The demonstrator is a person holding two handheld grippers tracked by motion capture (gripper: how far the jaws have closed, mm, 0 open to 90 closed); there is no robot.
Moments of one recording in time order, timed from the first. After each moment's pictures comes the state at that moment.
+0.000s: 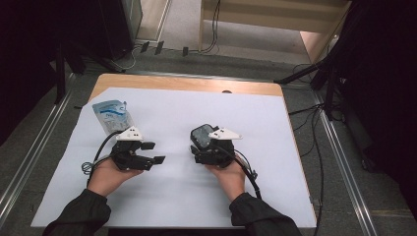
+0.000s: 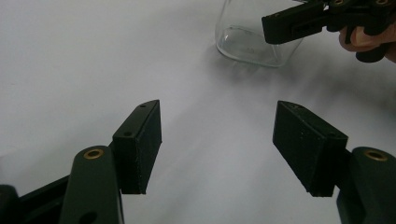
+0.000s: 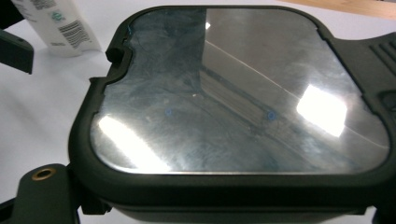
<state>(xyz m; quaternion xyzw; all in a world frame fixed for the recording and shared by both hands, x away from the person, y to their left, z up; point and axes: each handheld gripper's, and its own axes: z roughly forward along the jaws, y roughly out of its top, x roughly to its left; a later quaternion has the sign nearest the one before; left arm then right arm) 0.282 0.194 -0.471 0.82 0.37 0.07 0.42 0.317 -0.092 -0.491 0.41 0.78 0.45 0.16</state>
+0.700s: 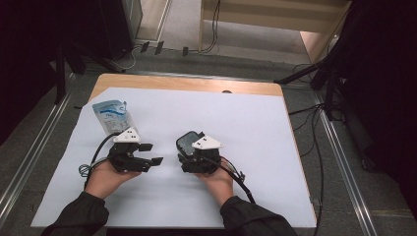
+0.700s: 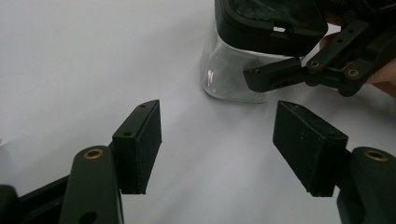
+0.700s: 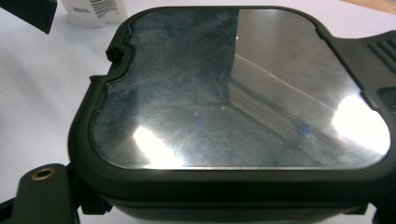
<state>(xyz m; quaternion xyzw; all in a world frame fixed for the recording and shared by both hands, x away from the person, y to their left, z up) 0.277 0.198 -0.472 0.82 0.38 0.08 0.42 0.304 -0.057 -0.514 0.35 0.81 0.44 0.18</state>
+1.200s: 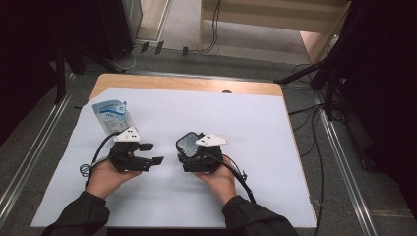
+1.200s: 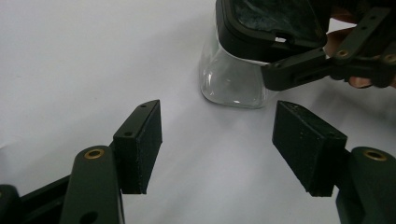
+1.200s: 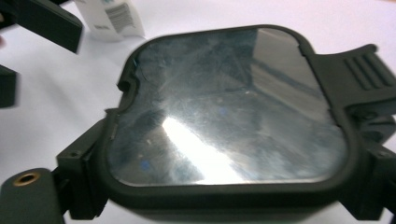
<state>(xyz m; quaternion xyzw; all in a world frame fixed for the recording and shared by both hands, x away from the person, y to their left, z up) 0.278 0.196 -0.471 0.82 0.38 0.08 0.42 0.306 -0.066 -0.504 0.36 0.80 0.46 0.13</state>
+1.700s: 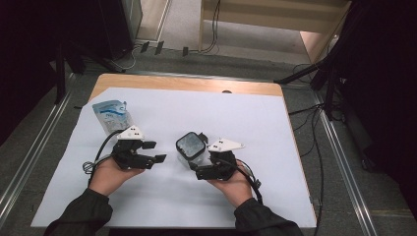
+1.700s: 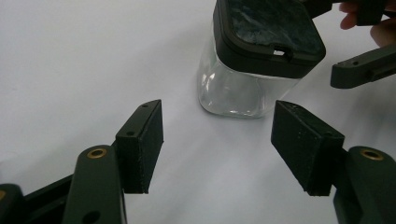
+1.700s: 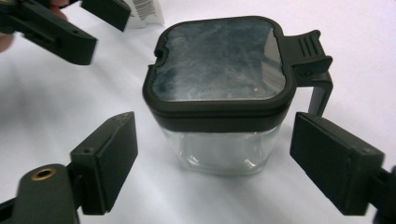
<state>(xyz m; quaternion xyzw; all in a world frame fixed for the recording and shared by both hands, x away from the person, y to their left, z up) 0.284 0.189 -0.469 0.82 0.37 0.08 0.43 0.284 -0.101 -0.482 0.34 0.82 0.45 0.10</state>
